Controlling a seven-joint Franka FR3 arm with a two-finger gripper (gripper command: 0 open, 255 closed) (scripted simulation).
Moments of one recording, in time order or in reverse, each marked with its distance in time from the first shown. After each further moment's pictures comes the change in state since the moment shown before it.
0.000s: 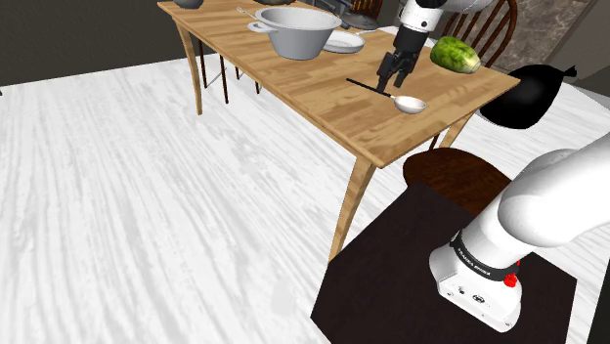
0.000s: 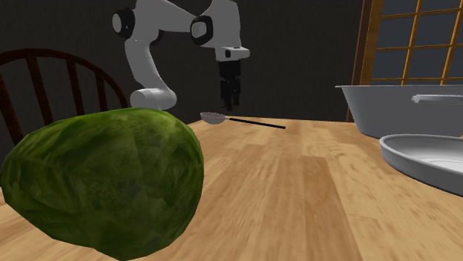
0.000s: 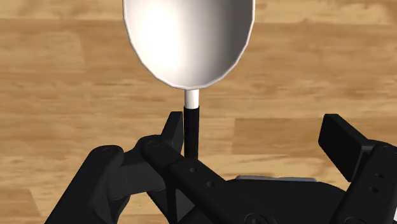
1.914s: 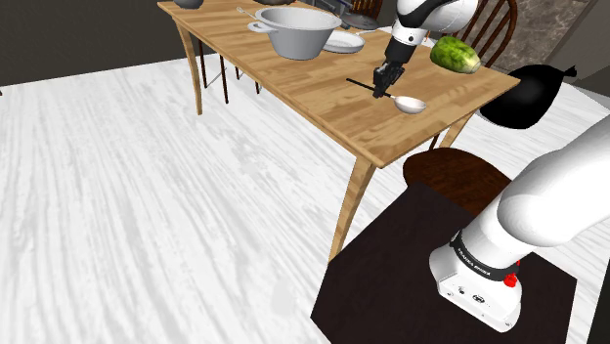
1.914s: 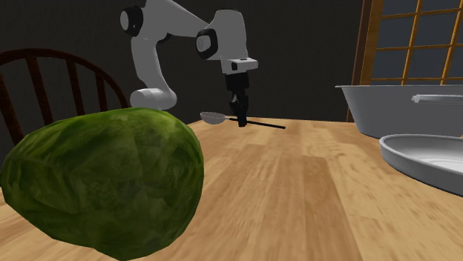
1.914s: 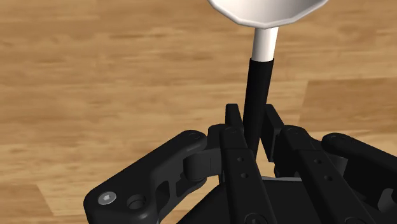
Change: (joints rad) arm -0.007 0.166 -0.052 0.034 0.055 0.189 -0.058
